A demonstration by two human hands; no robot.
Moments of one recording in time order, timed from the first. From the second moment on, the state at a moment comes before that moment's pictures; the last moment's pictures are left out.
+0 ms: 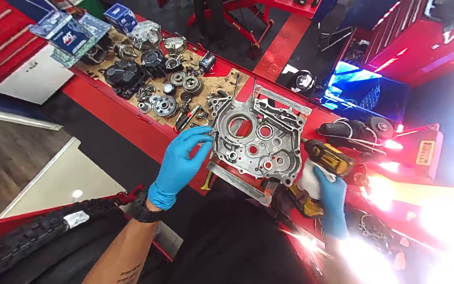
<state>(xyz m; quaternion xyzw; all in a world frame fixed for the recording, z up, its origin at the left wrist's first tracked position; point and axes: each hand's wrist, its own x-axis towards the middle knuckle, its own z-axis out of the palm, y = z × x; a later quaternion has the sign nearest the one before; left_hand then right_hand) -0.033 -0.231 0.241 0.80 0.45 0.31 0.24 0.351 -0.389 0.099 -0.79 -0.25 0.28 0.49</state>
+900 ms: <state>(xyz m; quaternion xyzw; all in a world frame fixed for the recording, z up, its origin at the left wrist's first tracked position) 0.062 -0.187 0.202 0.93 0.25 0.03 0.28 0.345 -0.426 0.313 -0.71 -0.44 0.15 0.53</state>
